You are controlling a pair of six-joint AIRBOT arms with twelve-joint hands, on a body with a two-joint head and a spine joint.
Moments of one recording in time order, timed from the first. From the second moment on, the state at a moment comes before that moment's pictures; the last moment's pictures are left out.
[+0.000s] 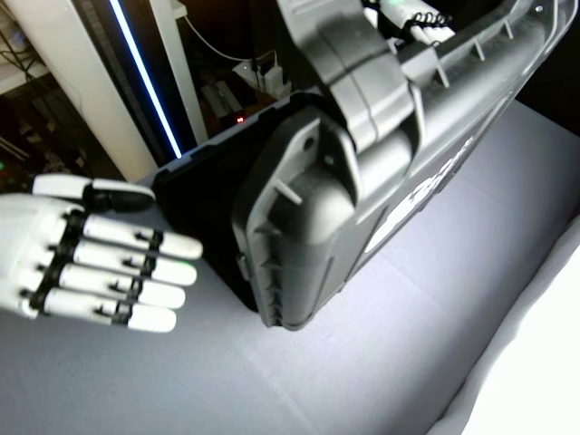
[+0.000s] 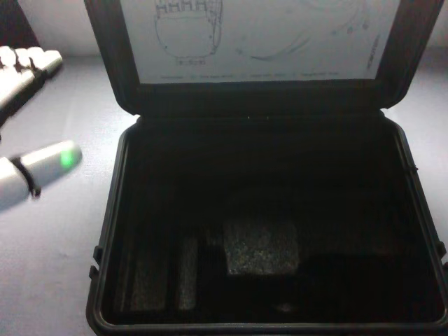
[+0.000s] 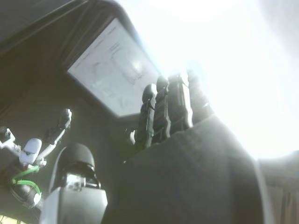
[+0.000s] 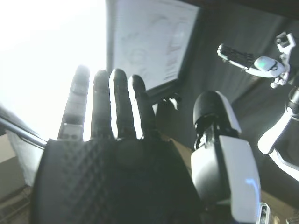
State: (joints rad) left arm 1.09 -0.85 1.03 -0.37 -1.36 0.81; right arm -1.13 -0.83 1.12 0.21 1.35 -0.61
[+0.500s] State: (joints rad) left arm 0.78 -0.94 1.23 -0.31 -1.01 0.81; right arm -0.80 -0.95 1.36 0.17 0.98 -0.61
